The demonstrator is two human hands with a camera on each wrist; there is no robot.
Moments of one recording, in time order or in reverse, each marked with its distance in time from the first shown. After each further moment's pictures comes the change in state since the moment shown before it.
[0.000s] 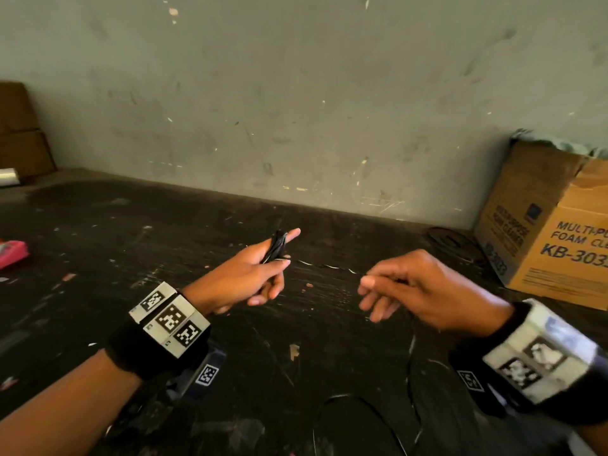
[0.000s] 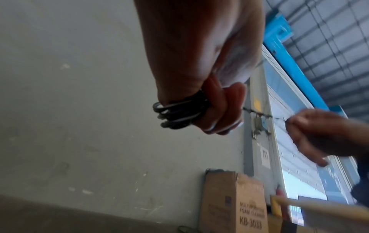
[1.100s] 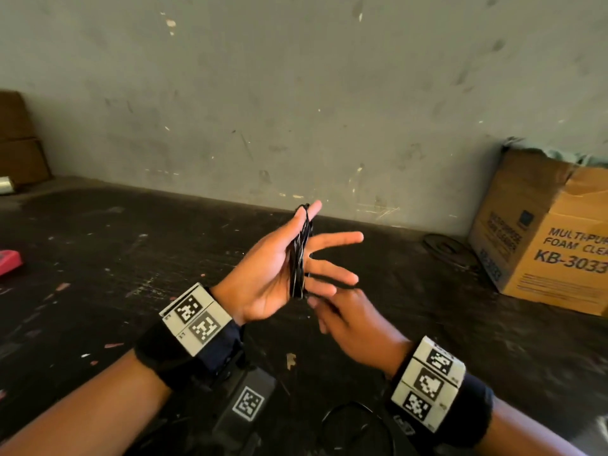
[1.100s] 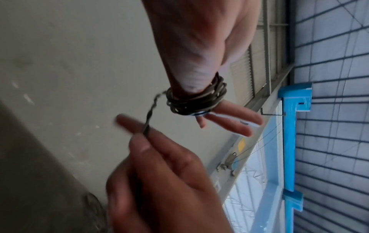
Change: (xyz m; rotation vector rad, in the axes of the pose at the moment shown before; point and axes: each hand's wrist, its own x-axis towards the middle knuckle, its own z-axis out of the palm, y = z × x) left_hand -0.001 0.055 0.035 -0.889 -0.272 0.149; right_hand 0.034 0.019 0.075 -0.145 0.222 -0.178
